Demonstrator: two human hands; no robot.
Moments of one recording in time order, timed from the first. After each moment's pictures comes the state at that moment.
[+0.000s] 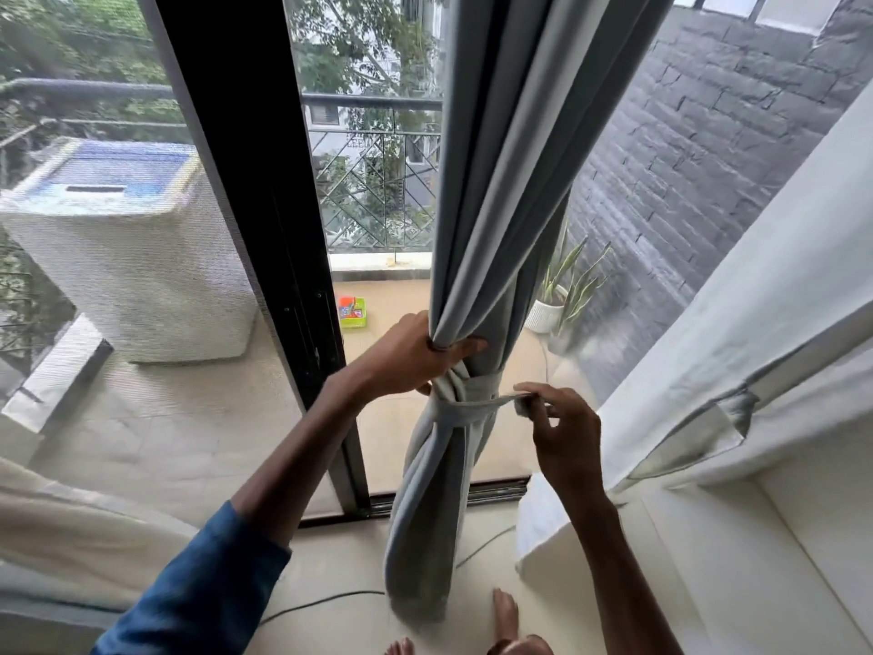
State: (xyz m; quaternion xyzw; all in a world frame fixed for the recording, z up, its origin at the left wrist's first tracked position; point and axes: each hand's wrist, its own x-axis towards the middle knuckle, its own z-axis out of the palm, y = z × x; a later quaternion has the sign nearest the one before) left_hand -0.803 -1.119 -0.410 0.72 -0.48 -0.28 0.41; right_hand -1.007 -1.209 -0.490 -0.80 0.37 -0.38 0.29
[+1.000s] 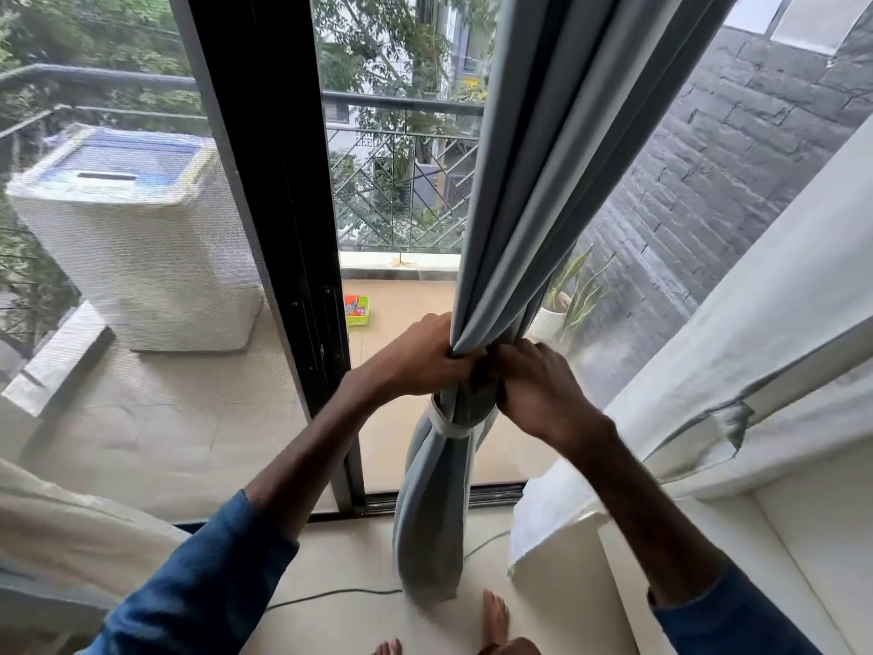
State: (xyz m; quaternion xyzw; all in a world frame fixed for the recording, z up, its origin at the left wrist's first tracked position) left_hand -0.801 -1.123 -0.414 0.73 -0.58 -0.17 0.33; right_hand -0.960 -1.209 -0.398 -0.97 0.16 -0.15 0.04
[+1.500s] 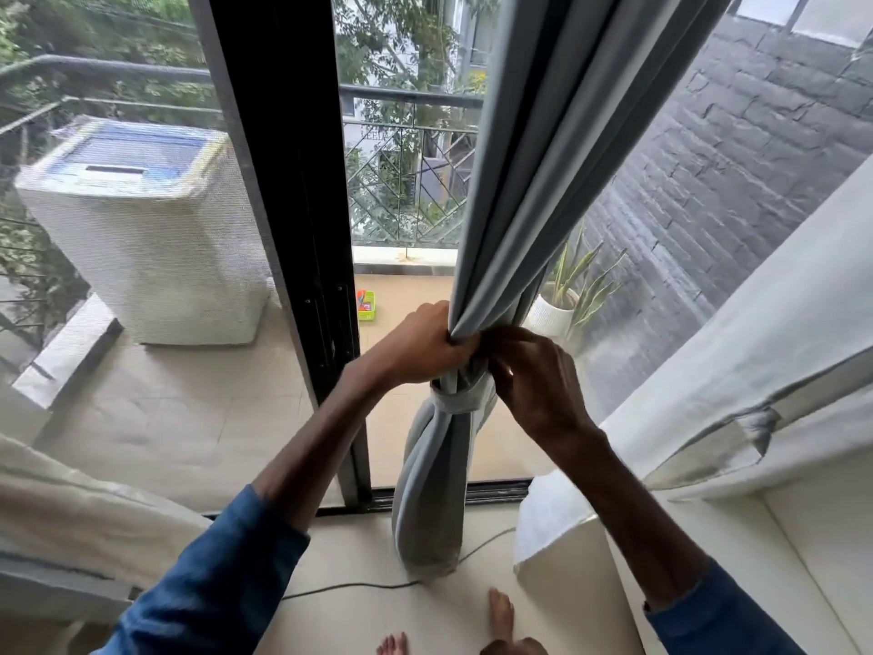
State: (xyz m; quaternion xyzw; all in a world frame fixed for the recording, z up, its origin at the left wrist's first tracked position) left_hand -0.779 -1.117 -0.414 0.75 -0.54 -0.18 0.34; right_hand -0.942 -1.203 -0.417 -0.95 0.18 -0.25 0.09
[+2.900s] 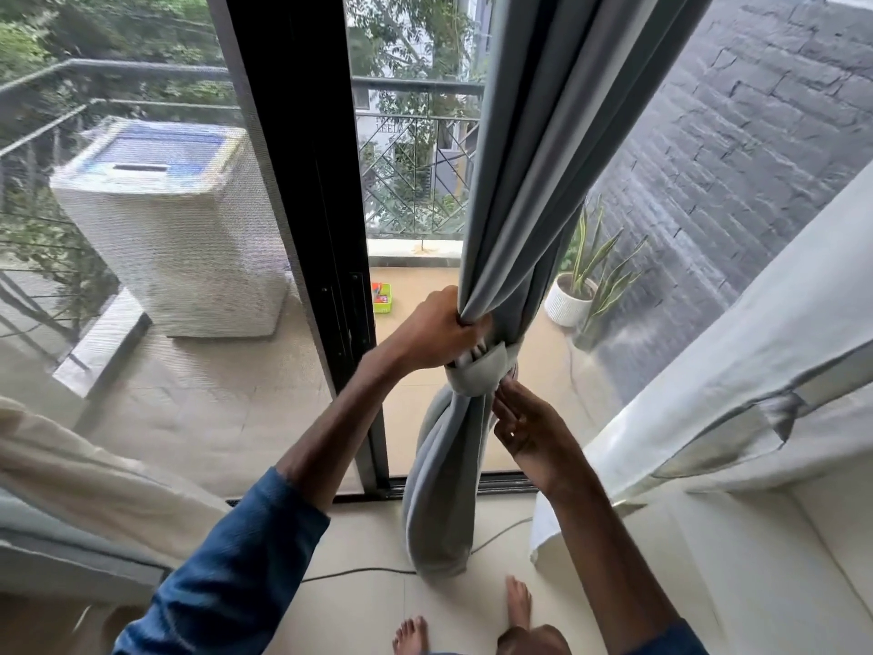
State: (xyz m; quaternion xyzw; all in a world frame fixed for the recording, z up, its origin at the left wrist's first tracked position) left_hand -0.788 -1.115 -0.412 0.76 -0.50 -0.16 0.39; right_hand -0.959 -1.183 -0.500 -0.34 0.31 -0.18 0.87
